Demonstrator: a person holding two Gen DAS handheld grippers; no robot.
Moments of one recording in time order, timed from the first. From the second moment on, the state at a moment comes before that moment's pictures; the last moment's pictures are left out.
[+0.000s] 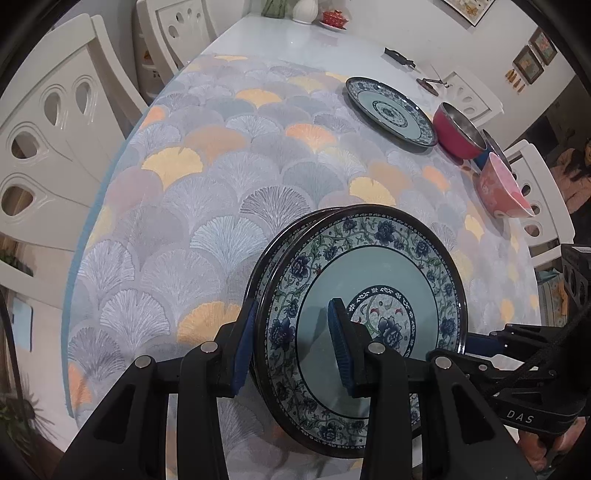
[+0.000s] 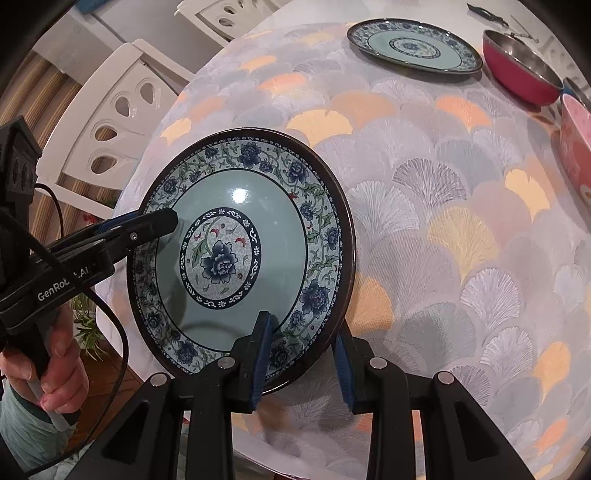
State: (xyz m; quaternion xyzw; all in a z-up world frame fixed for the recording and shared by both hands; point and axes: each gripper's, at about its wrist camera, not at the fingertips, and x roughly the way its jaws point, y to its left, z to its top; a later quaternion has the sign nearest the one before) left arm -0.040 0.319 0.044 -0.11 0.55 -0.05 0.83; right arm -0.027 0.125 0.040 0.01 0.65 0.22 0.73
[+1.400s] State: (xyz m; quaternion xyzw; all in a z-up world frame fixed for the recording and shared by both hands) left arm 0.119 0.272 0.141 -0.07 0.45 -0.18 0.87; right arm 0.066 0.046 0.100 0.13 0.56 0.12 0.81
